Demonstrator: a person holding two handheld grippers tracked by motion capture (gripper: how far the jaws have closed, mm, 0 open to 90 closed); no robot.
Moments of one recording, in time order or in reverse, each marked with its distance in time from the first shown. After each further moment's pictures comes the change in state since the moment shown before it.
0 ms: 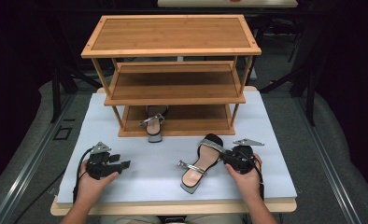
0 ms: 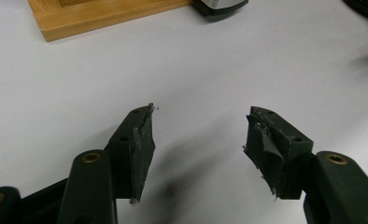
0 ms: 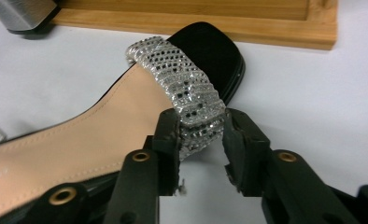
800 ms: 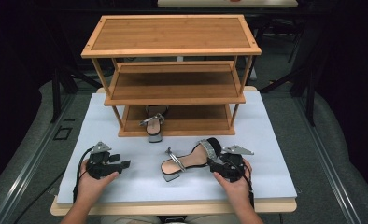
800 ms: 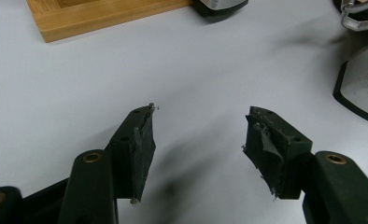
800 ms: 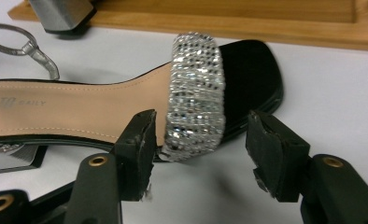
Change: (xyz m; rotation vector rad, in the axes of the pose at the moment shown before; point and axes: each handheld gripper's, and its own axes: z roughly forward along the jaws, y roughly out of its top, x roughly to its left) left arm 0.001 0.001 0.000 0.002 -0.005 0.001; right arm 0.044 -0.014 0.002 -0.051 0.005 -0.022
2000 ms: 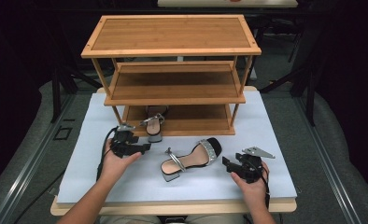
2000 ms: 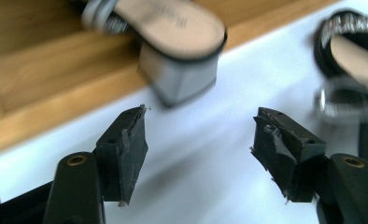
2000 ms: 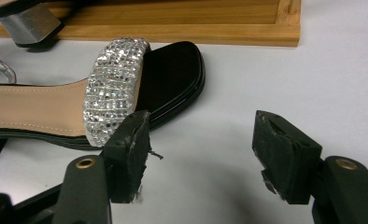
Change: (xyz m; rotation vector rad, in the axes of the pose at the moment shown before) left arm -0.029 0.062 0.031 0.012 -0.001 0.020; right arm -0.051 -0.013 -0.021 -0.067 -0.002 0.043
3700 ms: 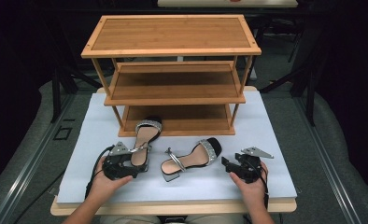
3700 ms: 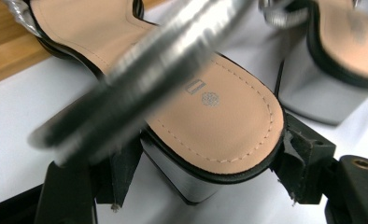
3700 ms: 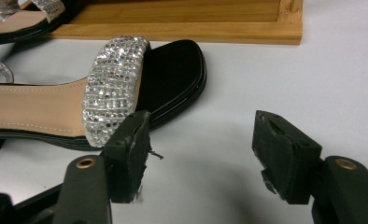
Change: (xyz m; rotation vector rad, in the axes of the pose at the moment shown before) left arm -0.010 -0.041 -0.009 -0.001 -0.097 0.145; right arm 0.001 -0.001 0.002 0.002 -0.004 0.005
